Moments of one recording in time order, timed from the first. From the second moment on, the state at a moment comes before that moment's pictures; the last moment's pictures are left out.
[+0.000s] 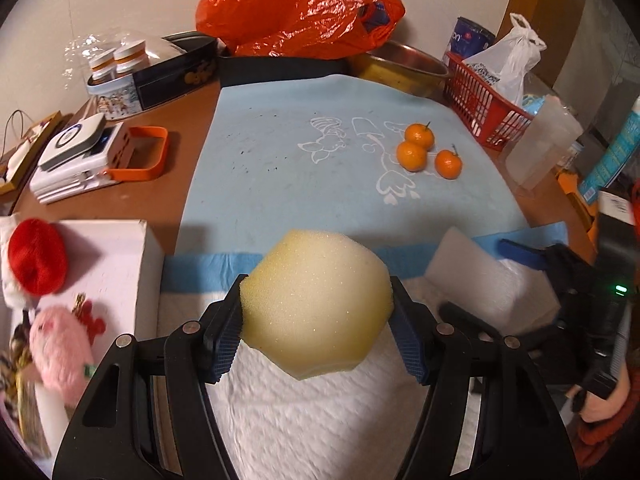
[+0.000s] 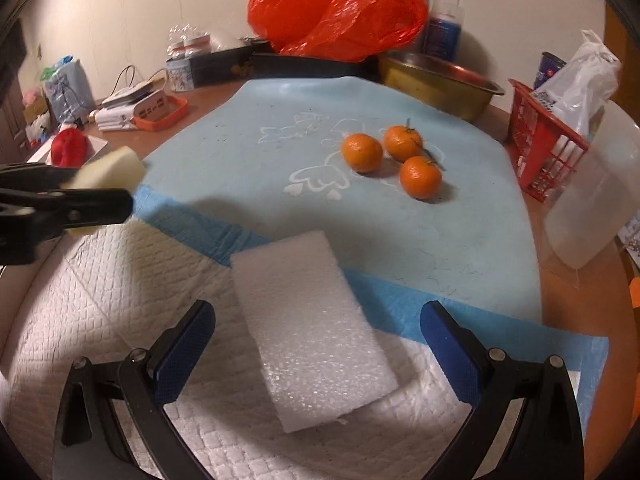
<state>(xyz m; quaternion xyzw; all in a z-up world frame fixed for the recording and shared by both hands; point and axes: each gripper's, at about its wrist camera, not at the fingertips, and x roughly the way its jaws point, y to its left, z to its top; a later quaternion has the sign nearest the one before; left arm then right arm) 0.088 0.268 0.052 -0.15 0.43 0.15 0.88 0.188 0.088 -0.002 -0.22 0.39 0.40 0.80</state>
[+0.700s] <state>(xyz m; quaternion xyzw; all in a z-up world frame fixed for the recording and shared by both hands) 0.002 0.217 0.126 -0.11 0.34 0.14 0.92 0.118 0.001 0.100 -0.02 0.31 0.39 0.87</state>
